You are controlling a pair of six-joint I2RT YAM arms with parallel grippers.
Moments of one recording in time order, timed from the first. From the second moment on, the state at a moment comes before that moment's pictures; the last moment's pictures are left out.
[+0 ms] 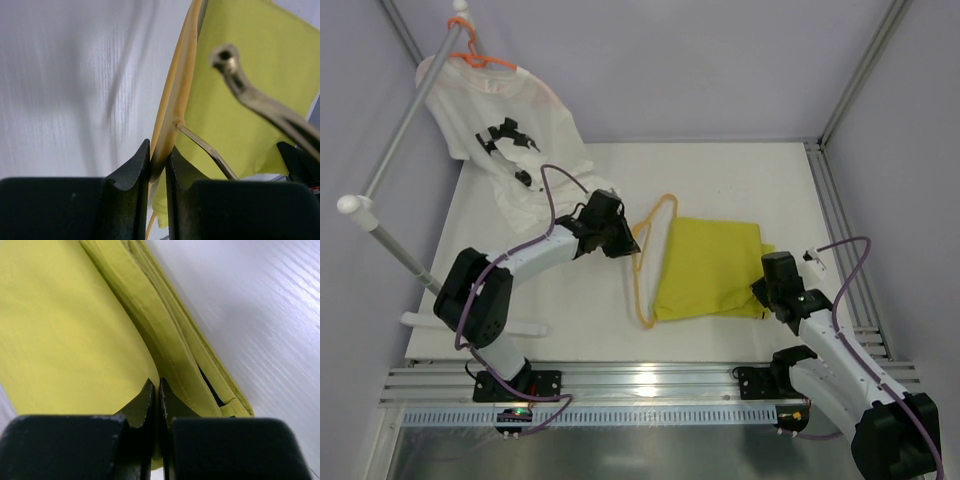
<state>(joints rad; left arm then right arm) -0.59 1.66 1.09 -0.30 0.10 -0.86 0.24 0.81 0.41 -0.50 0.35 1.09</state>
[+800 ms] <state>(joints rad) -0.56 1.58 1.02 -0.32 0.06 -0.84 0.20 1.04 0.65 -0.38 -0.02 0.77</state>
